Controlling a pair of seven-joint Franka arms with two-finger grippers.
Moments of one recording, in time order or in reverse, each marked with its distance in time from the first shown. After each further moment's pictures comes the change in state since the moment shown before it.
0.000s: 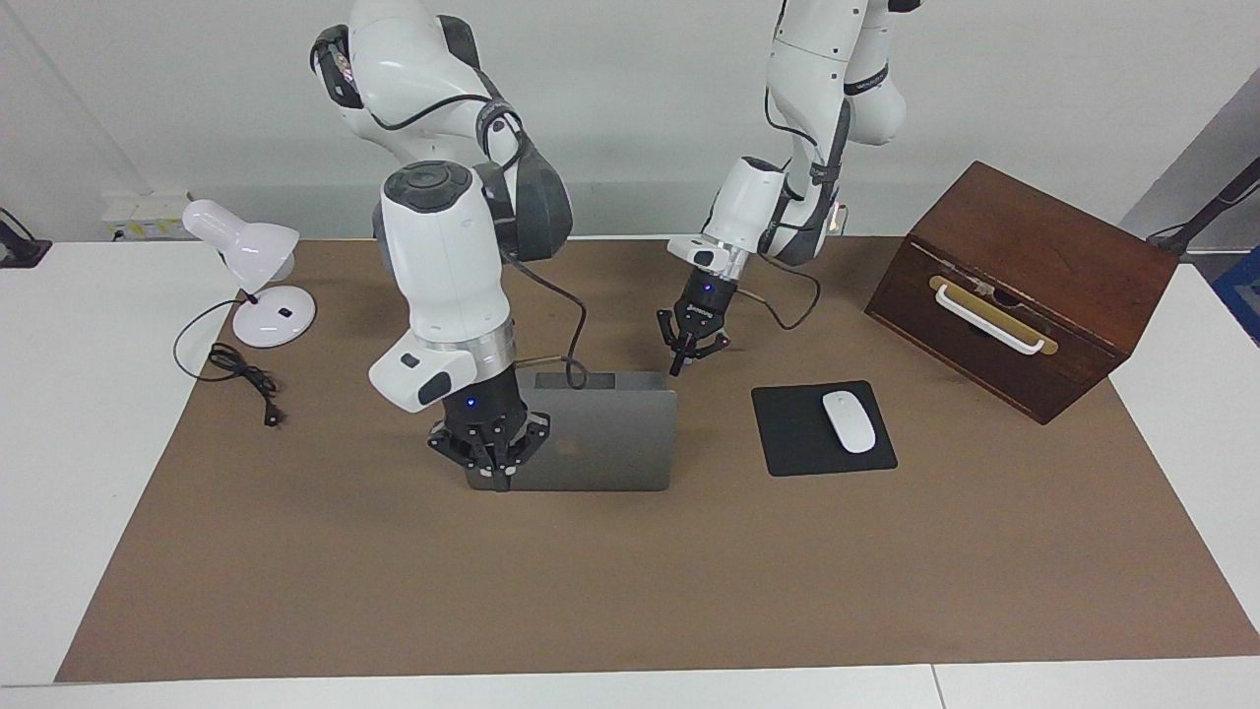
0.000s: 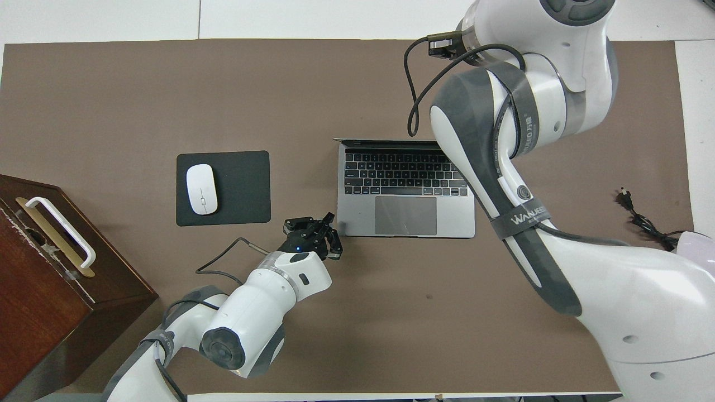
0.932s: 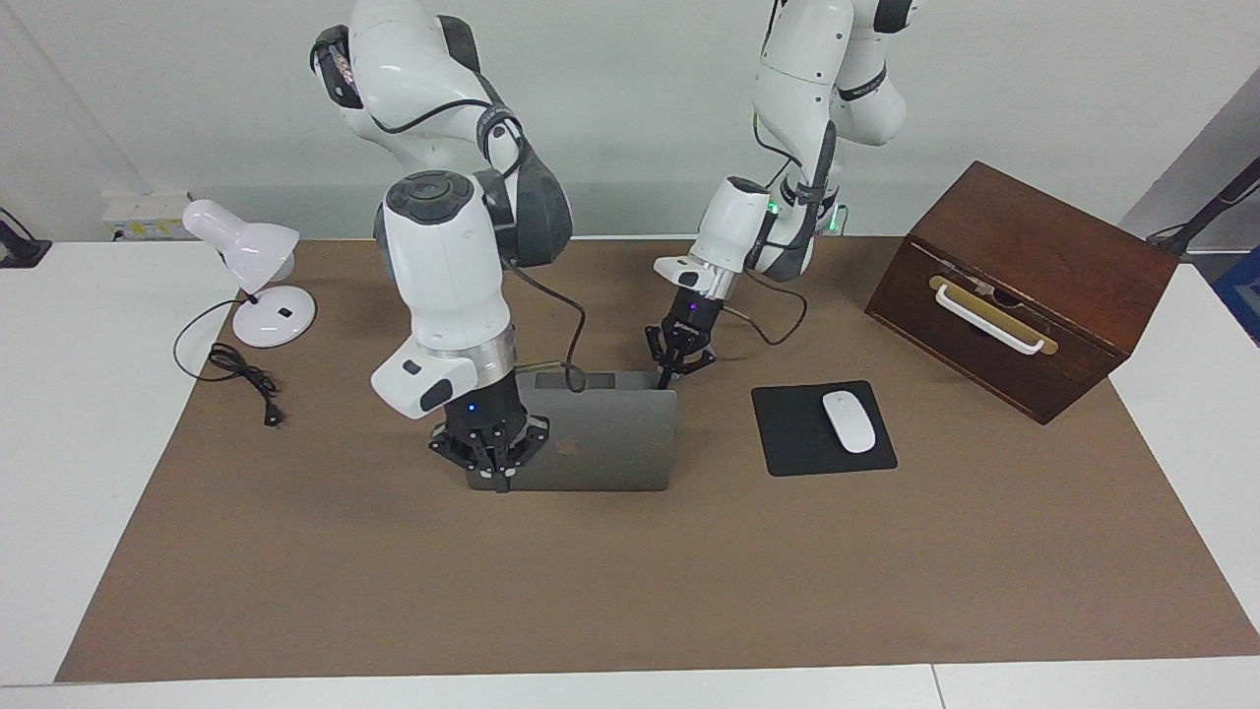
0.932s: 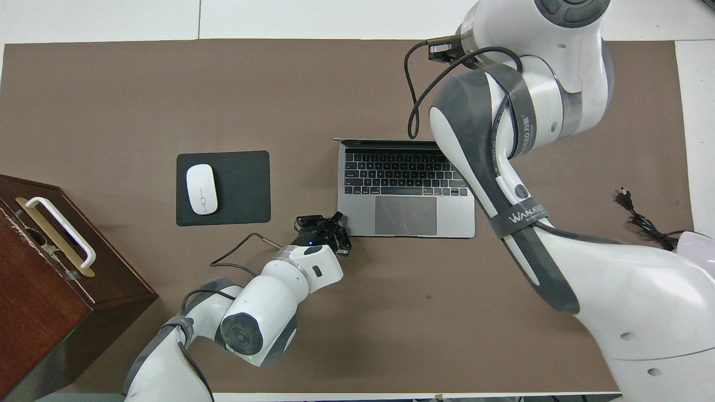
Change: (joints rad) left arm -0.018 0.106 0.000 0.063 0.000 0.000 0.000; right arm -0.001 0.001 0.000 -0.019 0.000 -0.001 0.000
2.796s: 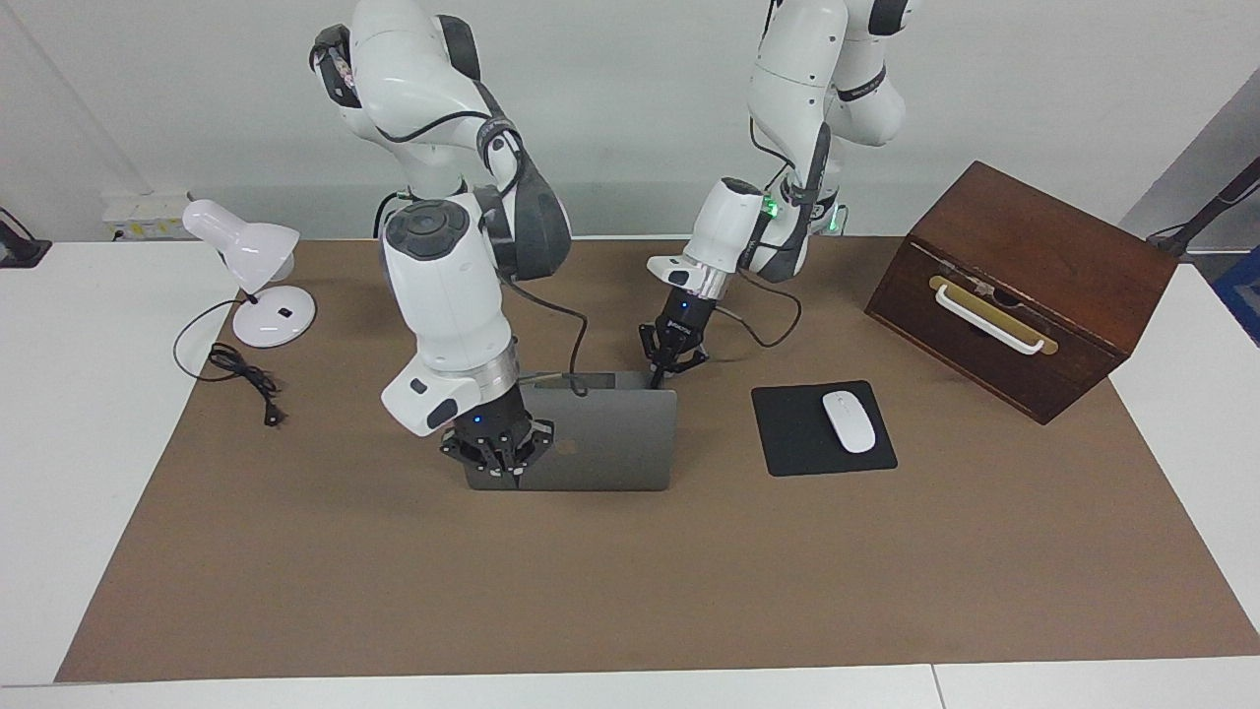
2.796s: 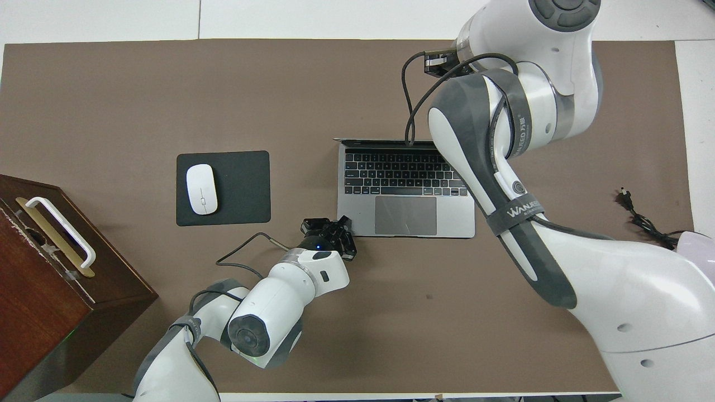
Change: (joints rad) left arm -0.022 0.009 0.002 0.004 0.000 0.000 0.068; right arm 0.000 -0.008 -0.003 -0.074 0.073 -0.020 0.000
